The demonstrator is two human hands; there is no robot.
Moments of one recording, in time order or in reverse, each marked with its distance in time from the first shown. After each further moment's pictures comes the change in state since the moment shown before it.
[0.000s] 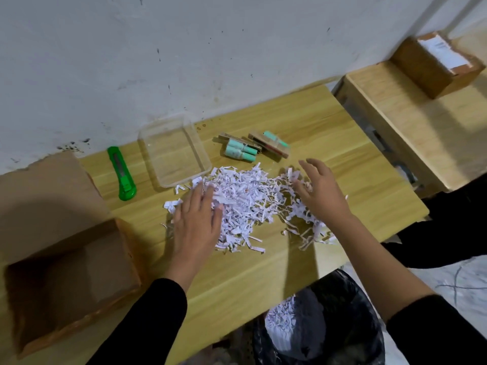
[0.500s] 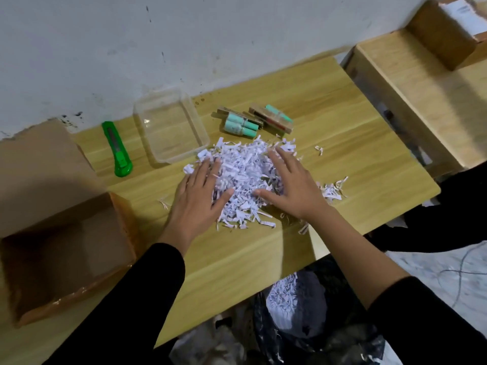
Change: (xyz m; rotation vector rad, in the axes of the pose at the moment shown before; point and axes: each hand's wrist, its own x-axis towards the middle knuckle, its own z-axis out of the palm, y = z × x) left_hand 0.012 -0.020 0.022 0.045 -0.119 0.166; right_hand -0.021 -0.018 0.046 -0.029 -0.165 -0.215
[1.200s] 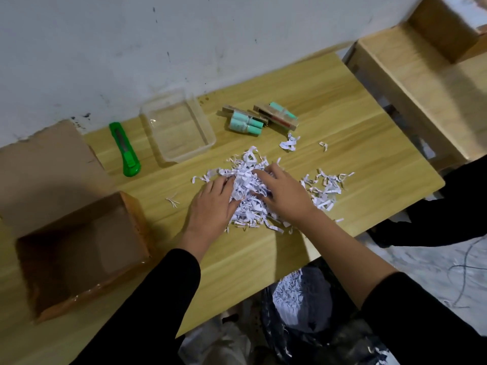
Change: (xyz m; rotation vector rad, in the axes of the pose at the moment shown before) left_hand -0.011 0.013 0.004 0.099 -0.044 0.143; right_hand 0.000 -0.021 0.030 -0.104 -0.031 -0.113
